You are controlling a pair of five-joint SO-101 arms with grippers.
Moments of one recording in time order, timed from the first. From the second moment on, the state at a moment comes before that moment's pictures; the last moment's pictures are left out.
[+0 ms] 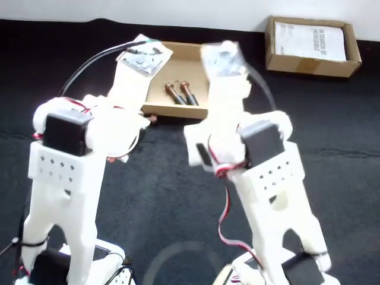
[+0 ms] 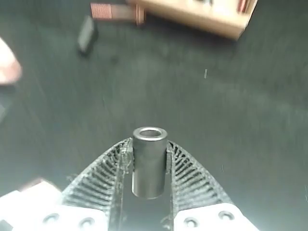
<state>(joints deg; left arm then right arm) 10.1 -25.0 -9.9 101.9 -9.0 -37.4 -23.8 -3.9 100.4 -14.2</state>
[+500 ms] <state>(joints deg) 1.6 -46.5 16.0 94.0 -0.4 -44.3 -49.5 42.4 78.3 -8.1</state>
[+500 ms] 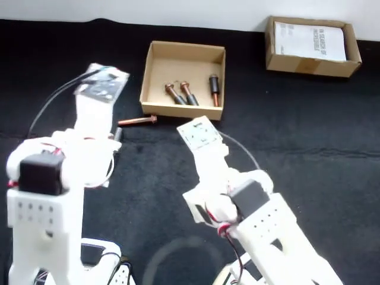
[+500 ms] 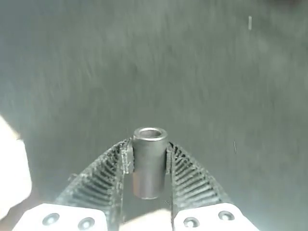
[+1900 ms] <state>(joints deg) 20.3 -82.2 57.6 38.2 32.5 -41.8 -83.9 96.0 -12.3 2.9</state>
